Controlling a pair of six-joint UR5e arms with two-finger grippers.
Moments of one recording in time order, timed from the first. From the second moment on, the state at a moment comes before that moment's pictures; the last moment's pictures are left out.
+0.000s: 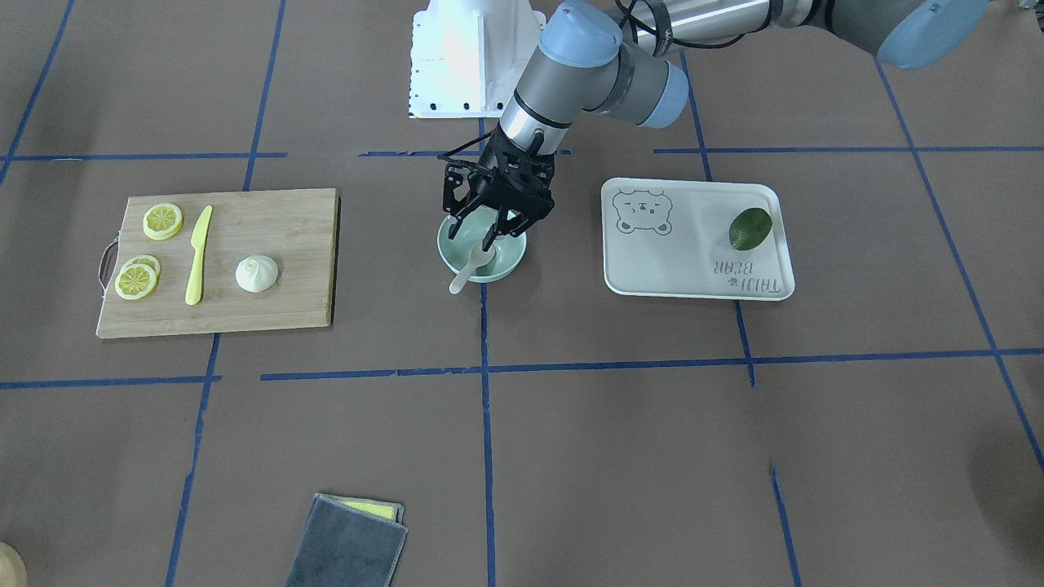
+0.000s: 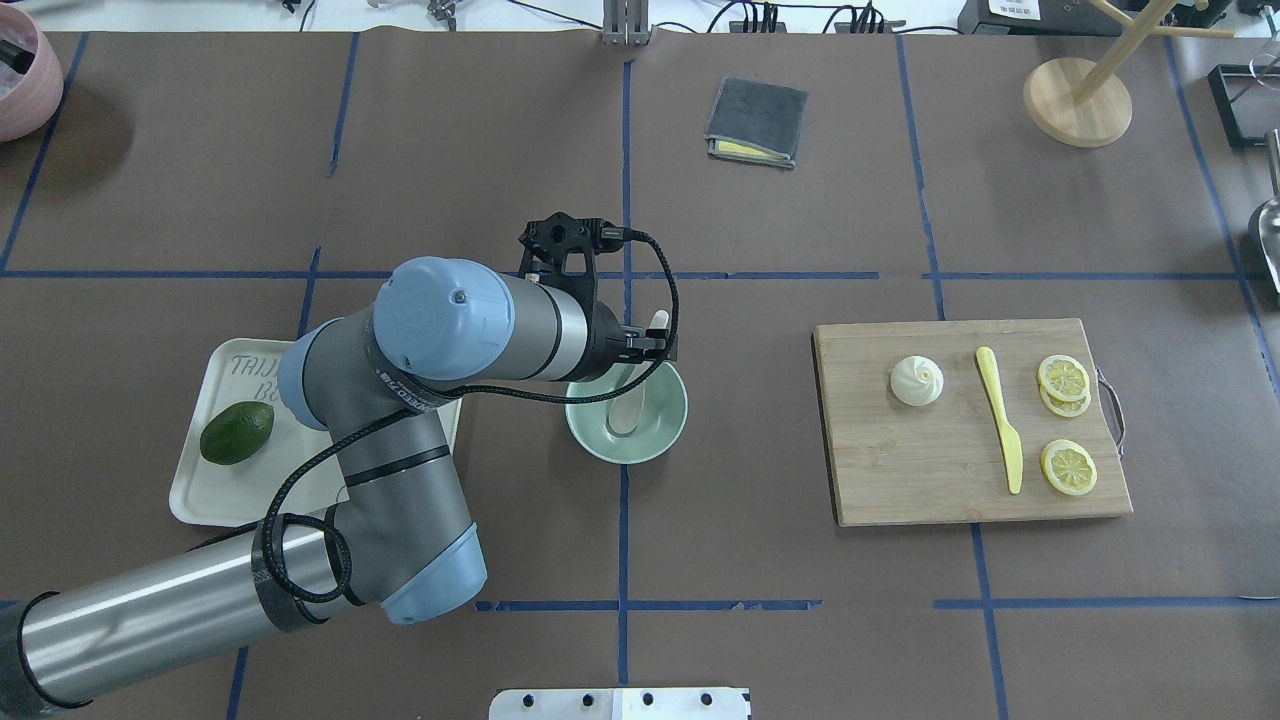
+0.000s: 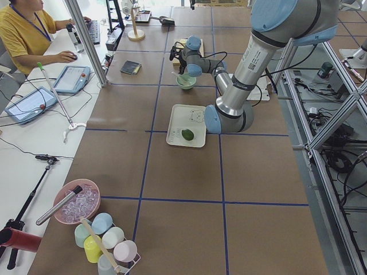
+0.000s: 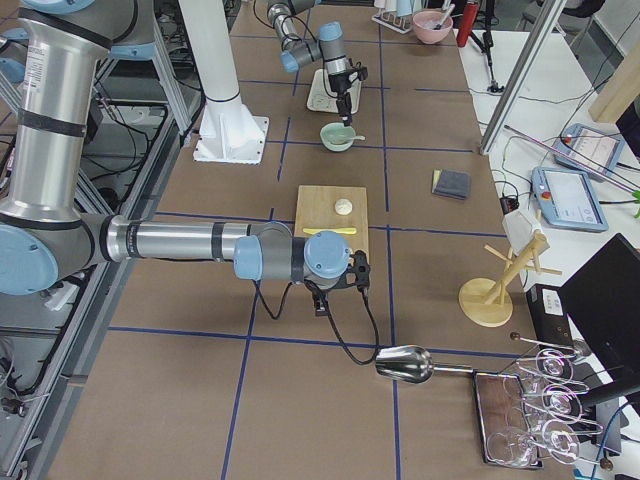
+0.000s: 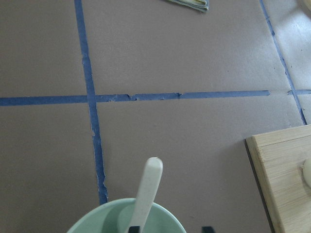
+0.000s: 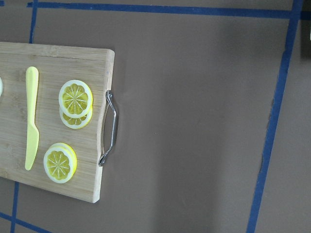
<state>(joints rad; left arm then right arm) -0.47 -2.27 -1.61 -2.11 -1.73 -1.22 1.49 -1.81 1.81 -1.57 2.62 -0.09</state>
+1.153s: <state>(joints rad) -0.67 -2.04 -1.81 -1.95 -1.97 -0.95 1.00 -1.64 1.83 -1.00 2.37 0.90</state>
